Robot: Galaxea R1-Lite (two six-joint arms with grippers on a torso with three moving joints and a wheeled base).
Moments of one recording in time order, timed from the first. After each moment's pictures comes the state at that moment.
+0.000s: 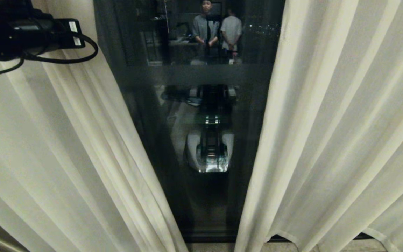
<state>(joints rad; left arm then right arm) -0.10 1.73 -1.68 -0.02 0.31 -0.01 0.01 0.00 0.00 0.00 0.04 -0.13</state>
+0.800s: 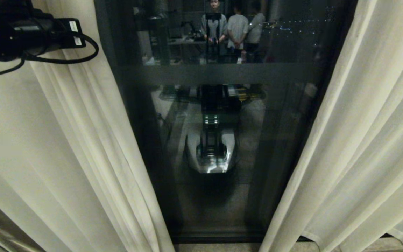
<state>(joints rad) -0.10 1.73 -1.67 -0.02 0.31 -0.02 0.01 0.00 0.00 0.00 0.04 -0.13</state>
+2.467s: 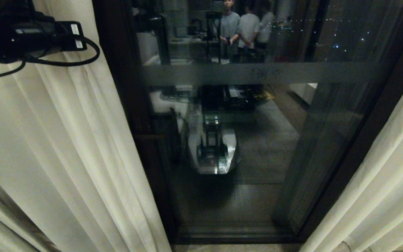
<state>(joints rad) -0.11 1.72 -1.65 -0.02 0.31 -0.02 0.01 0.00 0.00 0.00 0.04 -0.13</state>
